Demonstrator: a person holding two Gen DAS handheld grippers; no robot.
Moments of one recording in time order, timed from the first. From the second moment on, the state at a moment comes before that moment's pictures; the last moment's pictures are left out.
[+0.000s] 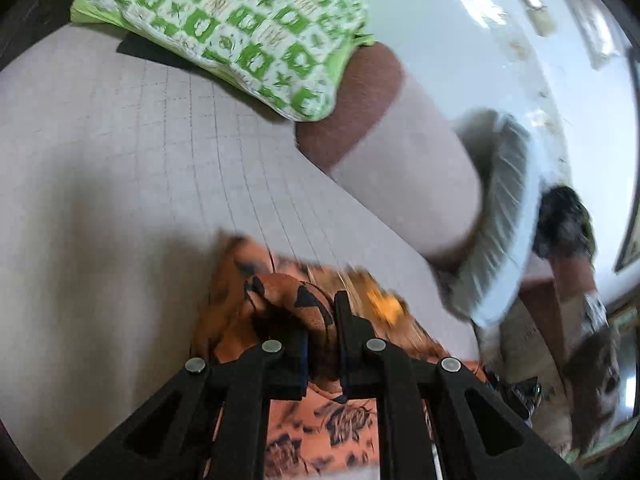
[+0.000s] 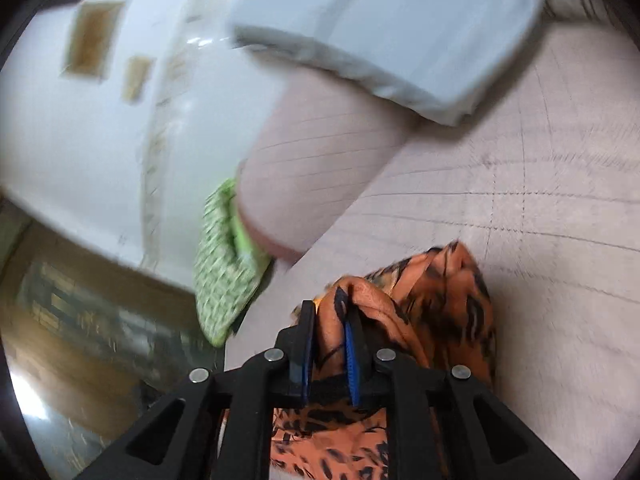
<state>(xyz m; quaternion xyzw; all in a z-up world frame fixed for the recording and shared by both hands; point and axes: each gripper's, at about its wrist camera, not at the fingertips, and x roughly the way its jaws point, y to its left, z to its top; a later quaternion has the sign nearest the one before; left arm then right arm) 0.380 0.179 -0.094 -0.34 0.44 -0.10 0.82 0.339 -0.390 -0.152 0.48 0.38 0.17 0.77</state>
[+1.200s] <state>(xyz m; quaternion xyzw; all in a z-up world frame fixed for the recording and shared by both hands) 0.280 0.152 -0.179 -0.40 0.47 0.03 0.79 0.472 -0.135 -0.141 0.17 0.46 0.19 0.85</state>
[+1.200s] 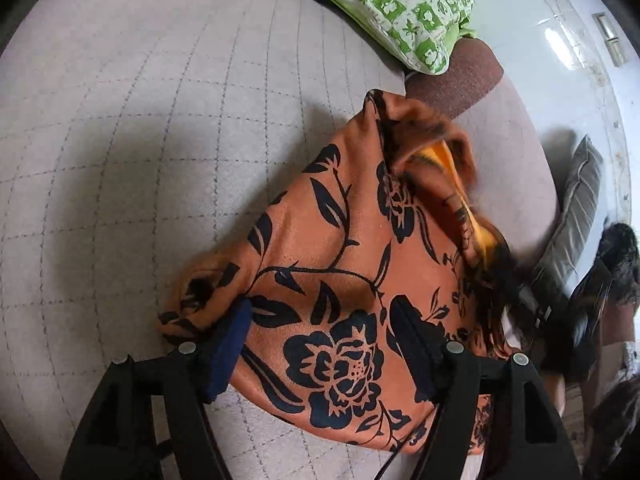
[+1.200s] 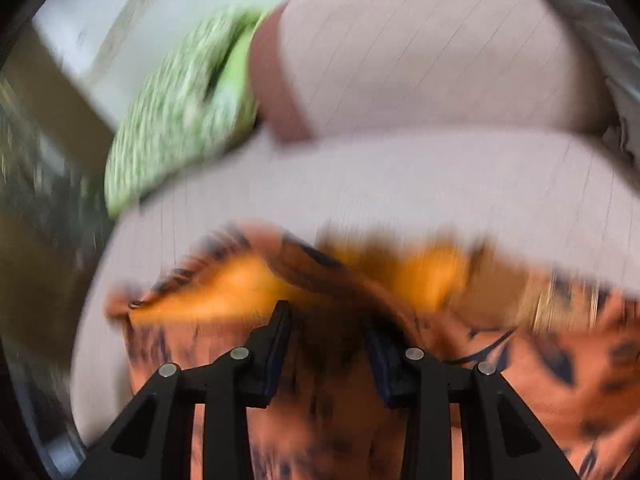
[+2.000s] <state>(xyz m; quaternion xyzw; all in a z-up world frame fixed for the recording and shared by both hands) 0.284 0.151 -0.181 -0.41 0.46 0.04 0.79 0.444 -0.288 -0.166 0.14 0.45 0.04 0.88</state>
